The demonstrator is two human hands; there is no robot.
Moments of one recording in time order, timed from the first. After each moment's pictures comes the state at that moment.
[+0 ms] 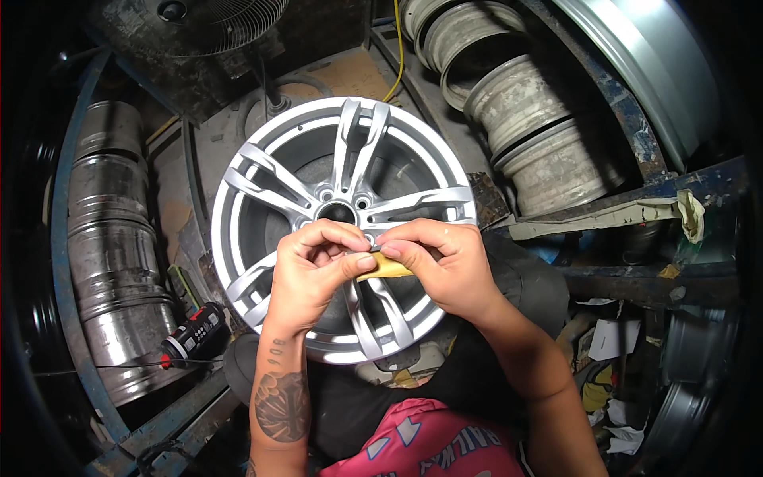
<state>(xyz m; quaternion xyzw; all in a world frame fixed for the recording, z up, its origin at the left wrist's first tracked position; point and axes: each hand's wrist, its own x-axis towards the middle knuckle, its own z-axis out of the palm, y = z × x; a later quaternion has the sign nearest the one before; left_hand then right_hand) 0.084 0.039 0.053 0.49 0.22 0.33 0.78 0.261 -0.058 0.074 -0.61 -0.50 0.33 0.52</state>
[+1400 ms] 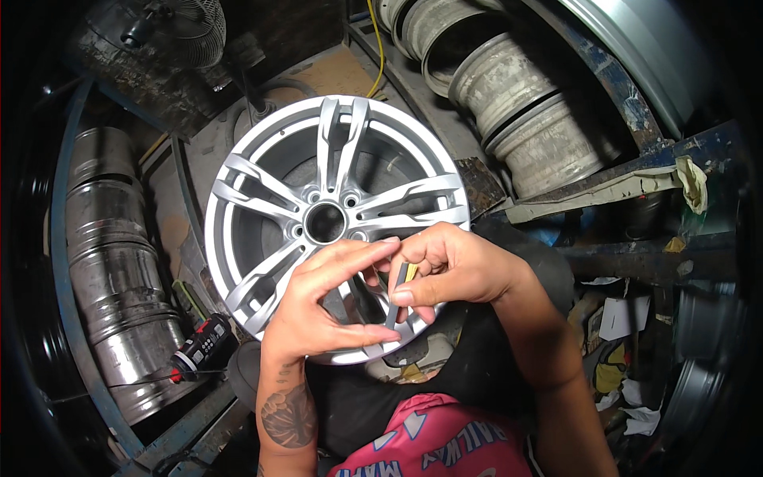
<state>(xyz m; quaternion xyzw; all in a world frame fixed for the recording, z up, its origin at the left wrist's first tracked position) 0.084 0.033 0.071 0.74 0.10 0.25 0.61 0.303 -0.070 0.092 -0.39 -0.37 0.74 0.40</state>
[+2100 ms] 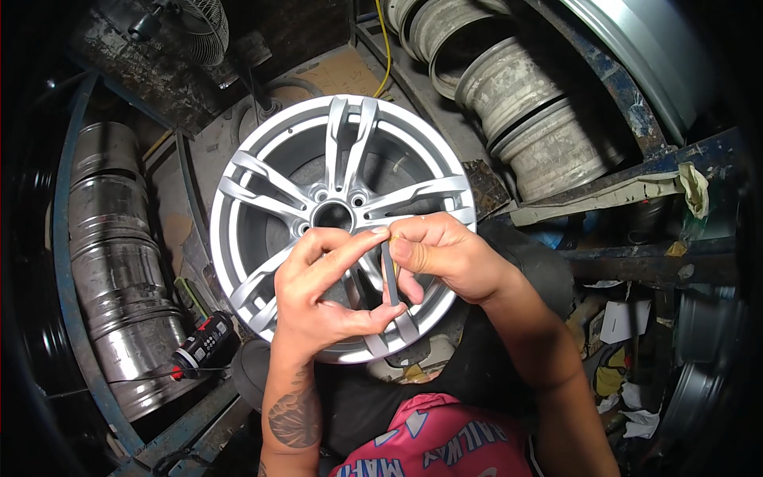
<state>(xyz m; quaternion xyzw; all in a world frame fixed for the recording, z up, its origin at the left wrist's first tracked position) 0.083 0.028 0.070 0.82 0.19 0.38 0.38 0.281 -0.058 0.070 -0.36 -0.39 0.67 0.51</state>
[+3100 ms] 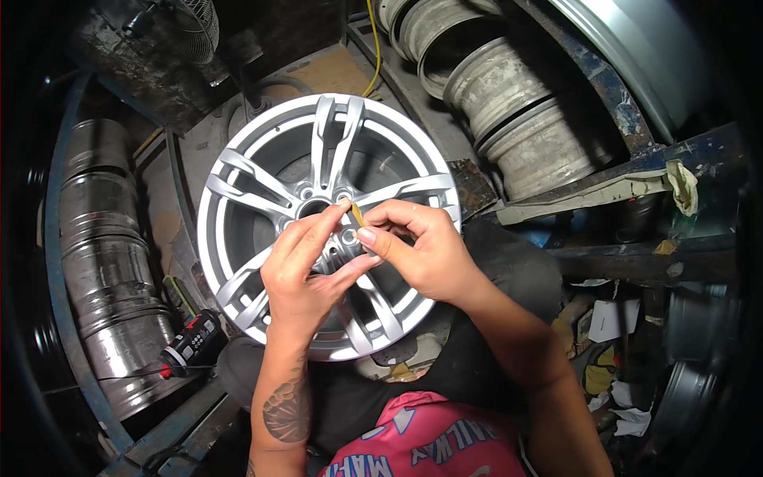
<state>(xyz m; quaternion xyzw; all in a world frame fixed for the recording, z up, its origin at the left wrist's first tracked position) 0.100 0.025 0.054 0.82 0.28 0.41 0.30 0.269 -0.057 0.063 -0.55 -0.46 0.45 0.52</state>
